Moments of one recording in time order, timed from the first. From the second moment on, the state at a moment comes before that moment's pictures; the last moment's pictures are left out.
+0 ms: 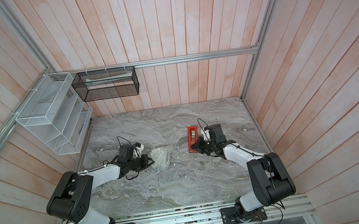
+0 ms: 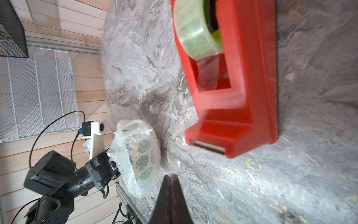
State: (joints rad) left arm -0.34 1.63 0.69 0.06 0.52 -0.59; right arm 0.29 1.46 0.76 -0.06 -0.59 0.87
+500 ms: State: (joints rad) left arm -0.34 1.63 0.68 0.08 0.52 -0.59; right arm 0.30 1.45 0.75 -0.07 -0.60 0.90
